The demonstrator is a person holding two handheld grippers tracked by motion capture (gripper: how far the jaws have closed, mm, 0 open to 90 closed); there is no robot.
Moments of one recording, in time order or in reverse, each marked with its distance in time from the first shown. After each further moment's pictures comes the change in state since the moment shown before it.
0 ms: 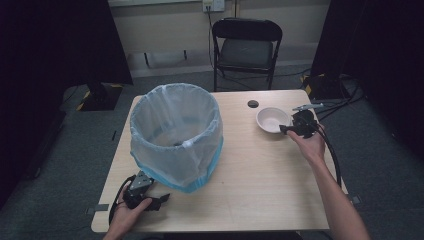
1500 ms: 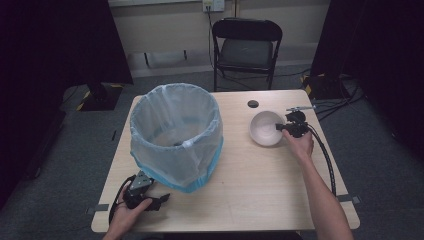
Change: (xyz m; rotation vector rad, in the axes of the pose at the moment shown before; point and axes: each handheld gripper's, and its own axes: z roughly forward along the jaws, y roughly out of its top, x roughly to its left) left arm 0.000 0.000 0.000 0.001 -0.002 0.000; right arm 0.005 -0.005 0.036 -0.018 0.090 0.114
